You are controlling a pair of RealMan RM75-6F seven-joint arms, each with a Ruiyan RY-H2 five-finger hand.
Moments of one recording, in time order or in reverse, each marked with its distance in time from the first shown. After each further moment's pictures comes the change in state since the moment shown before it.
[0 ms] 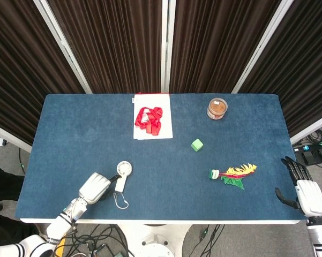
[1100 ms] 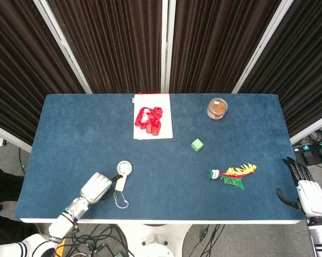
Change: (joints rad) left arm -0.012 -0.016 0.002 0.013 -0.050 -0.044 0.054; right arm -0.002 -0.002 0.002 0.013 0.009 -0.009 0.013
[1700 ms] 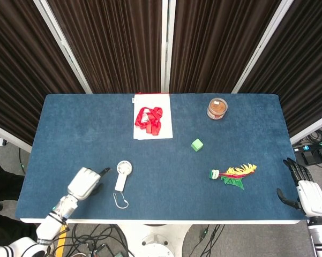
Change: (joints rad) left arm 0.041 0.133 -0.026 -0.134 -0.004 0.128 -0.009; right arm 0.001 -0.017 -0.003 0.033 0.007 -0.016 0.026
